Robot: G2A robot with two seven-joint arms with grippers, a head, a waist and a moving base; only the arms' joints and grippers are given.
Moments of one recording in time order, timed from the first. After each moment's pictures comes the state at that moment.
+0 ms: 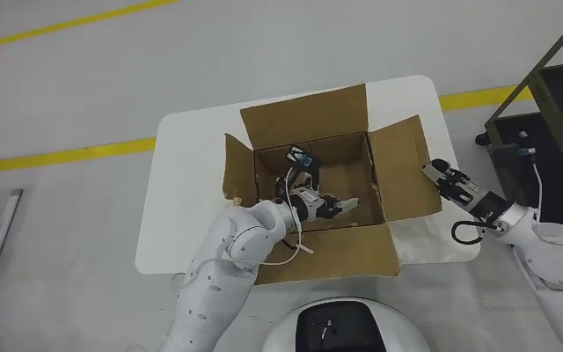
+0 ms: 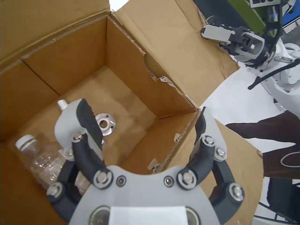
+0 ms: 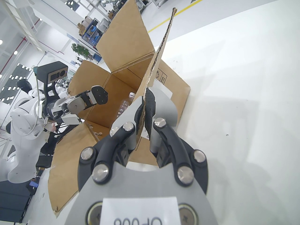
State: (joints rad) left arm 0.91 -1.33 -1.04 -1.72 0.79 -0.21 -0.82; right arm -1.41 -1.00 1.63 -1.75 -0.23 -0.41 0.46
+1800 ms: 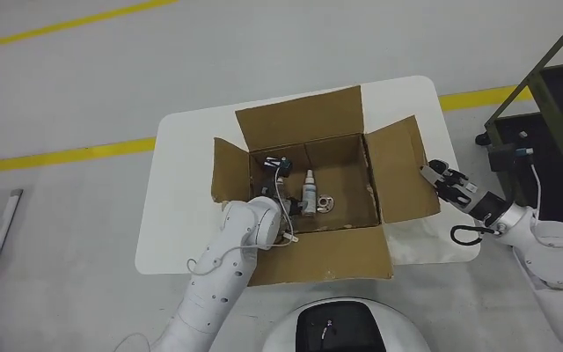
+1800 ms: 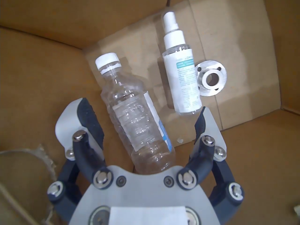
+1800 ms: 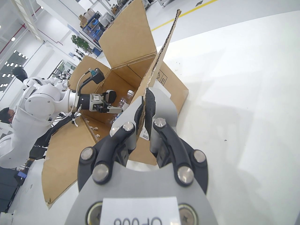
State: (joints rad) left arm 0.80 -1.35 -0.96 -1.50 1.20 0.19 -1.14; right arm -1.40 -1.00 1.63 -1.75 -0.29 -0.48 0.45
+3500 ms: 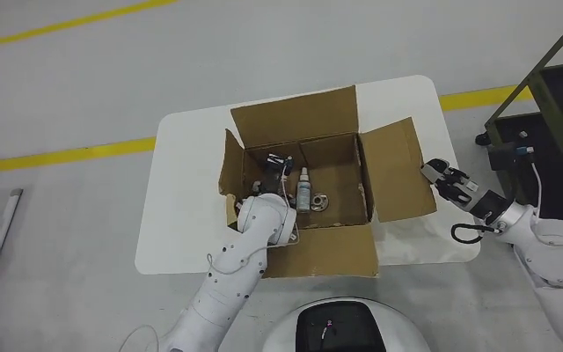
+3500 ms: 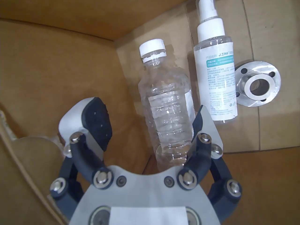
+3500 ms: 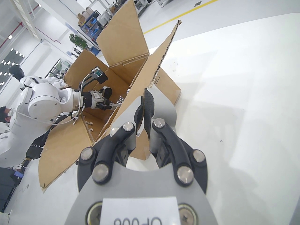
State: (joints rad) left arm 0.76 -1.41 -0.90 -1.43 1.51 0.21 -1.22; right arm -1.39 -1.00 1.64 -1.74 -0.31 -0.48 0.45
